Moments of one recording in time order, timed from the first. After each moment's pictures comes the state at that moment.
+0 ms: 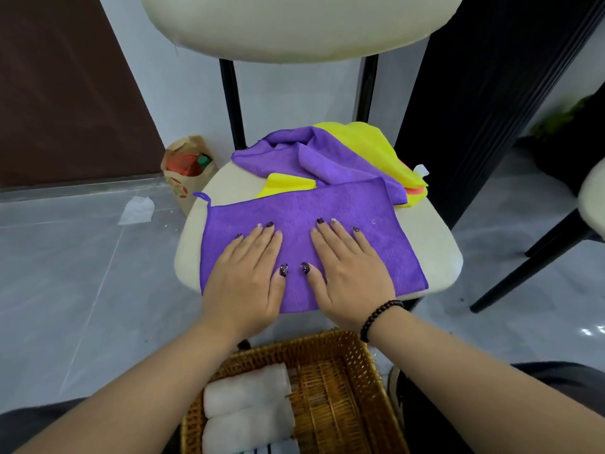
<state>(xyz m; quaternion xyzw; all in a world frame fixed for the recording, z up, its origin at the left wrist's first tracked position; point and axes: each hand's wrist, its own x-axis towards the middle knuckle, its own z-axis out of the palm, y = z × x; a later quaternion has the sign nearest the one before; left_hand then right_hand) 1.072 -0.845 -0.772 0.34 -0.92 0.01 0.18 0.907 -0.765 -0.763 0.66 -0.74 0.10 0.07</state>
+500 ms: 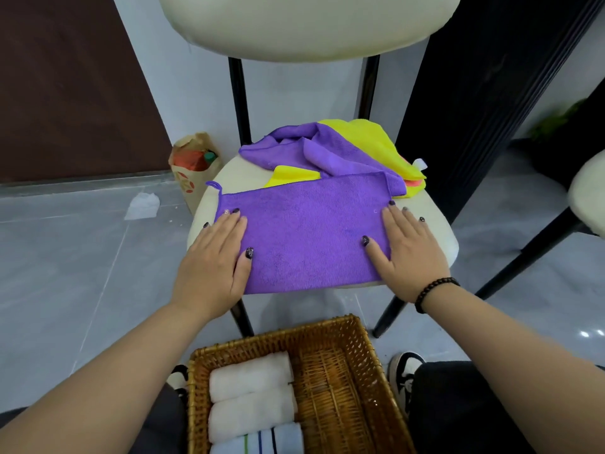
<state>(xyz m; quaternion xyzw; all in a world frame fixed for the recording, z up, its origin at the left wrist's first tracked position) 1.121 -0.865 -0.780 0.36 -0.91 0.00 0.20 0.848 -0.730 -0.754 0.56 -0.82 0.09 0.01</state>
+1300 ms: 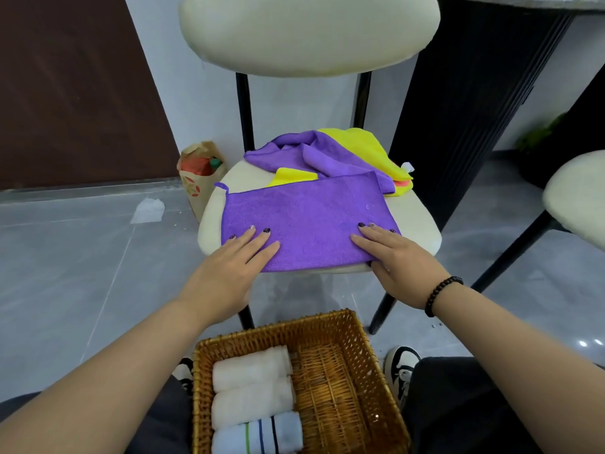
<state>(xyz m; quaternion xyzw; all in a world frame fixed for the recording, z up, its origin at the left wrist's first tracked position) 1.136 -0.834 -0.770 0.22 -0.96 0.11 0.13 0.851 -0.691 -0.750 0.72 -0.67 0.15 0.02</state>
